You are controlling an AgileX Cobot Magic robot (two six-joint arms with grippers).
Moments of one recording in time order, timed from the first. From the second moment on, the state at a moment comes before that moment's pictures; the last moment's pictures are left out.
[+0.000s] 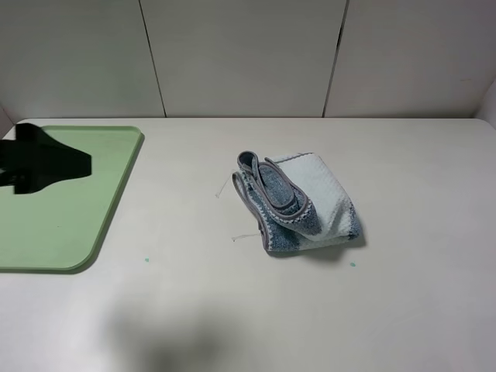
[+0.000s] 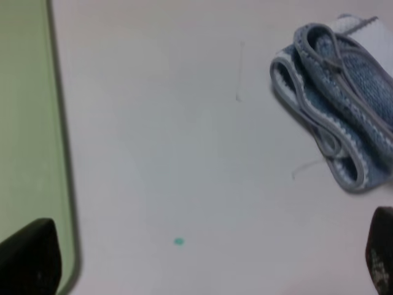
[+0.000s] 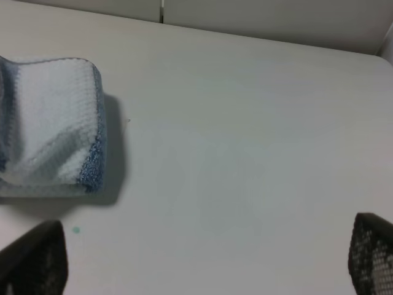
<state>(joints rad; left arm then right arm) -0.32 0.85 -0.51 -0.28 0.39 -0.02 0.06 -0.01 -0.50 0.03 1.02 -0.10</state>
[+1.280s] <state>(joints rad) -0.73 1.72 -0.88 -0.82 -0.08 -0.08 0.06 -0.01 -0.50 0.03 1.02 -0.10</state>
